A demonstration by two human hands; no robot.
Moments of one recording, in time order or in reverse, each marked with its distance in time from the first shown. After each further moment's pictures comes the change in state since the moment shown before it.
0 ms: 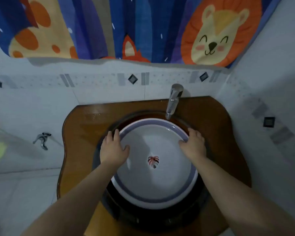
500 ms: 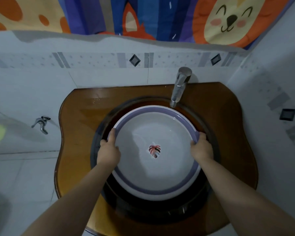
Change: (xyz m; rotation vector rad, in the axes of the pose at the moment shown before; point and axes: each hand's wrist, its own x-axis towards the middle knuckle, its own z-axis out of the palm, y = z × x) left_hand -0.008 -0.027 0.032 -0.124 -0.127 -0.196; right_hand 0.004 0.044 0.028 0.032 -0.071 0.226
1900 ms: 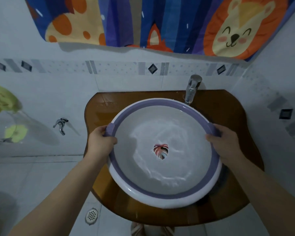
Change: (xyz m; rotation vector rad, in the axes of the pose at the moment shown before) left_hand -0.067 -0.022 -0.103 -0.724 0.186 -0.113; right_hand -0.092 -0.037 -0.063 0.473 0.041 -0.176
